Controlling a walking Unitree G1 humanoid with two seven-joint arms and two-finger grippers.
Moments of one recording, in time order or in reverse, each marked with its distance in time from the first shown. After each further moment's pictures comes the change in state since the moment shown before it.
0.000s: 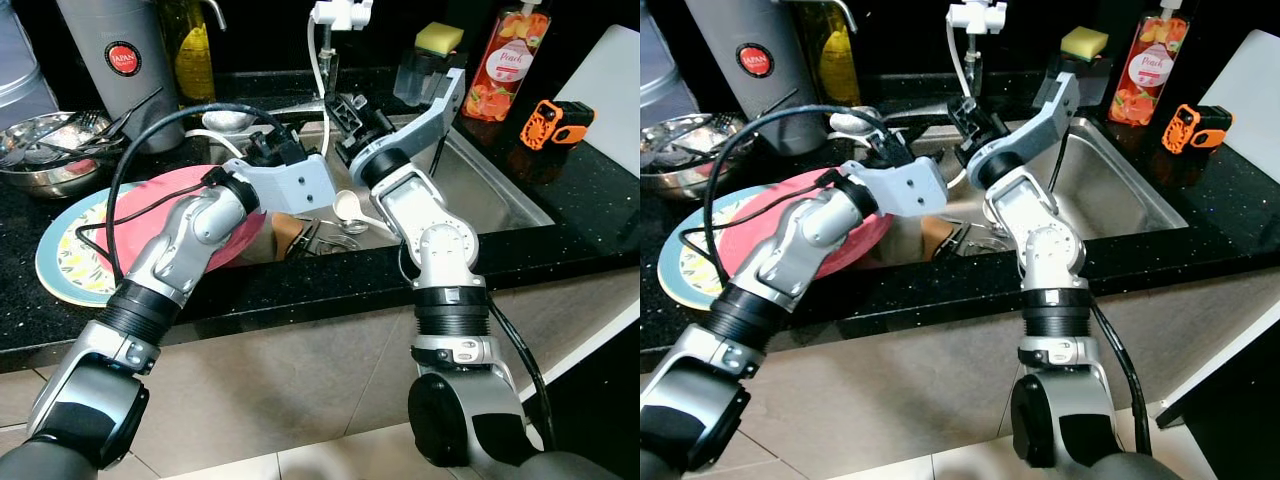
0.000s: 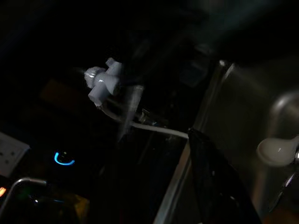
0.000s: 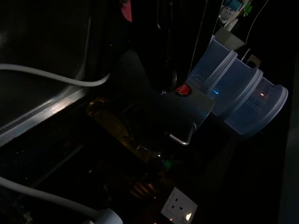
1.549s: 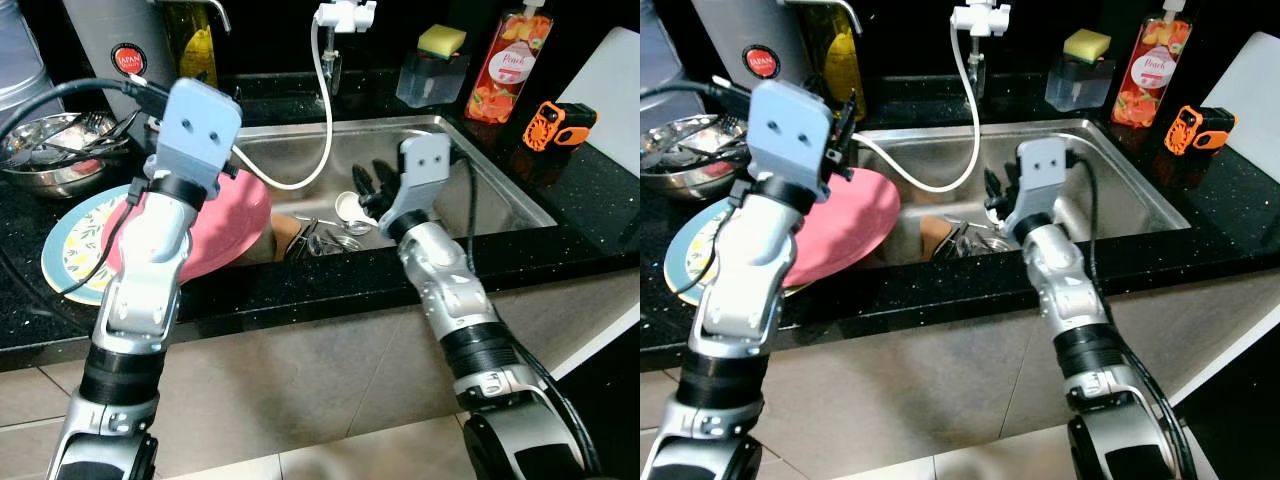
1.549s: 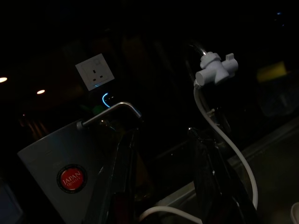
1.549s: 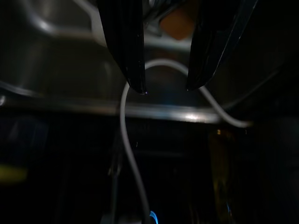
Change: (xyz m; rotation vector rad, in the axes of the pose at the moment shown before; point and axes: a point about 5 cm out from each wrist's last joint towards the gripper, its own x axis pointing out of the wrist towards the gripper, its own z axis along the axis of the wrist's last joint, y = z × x) left arm -0.059 0.033 0.010 -0.312 0.110 0.486; right arm -0.041 -0.075 0.009 -0.981 0.002 -0.110
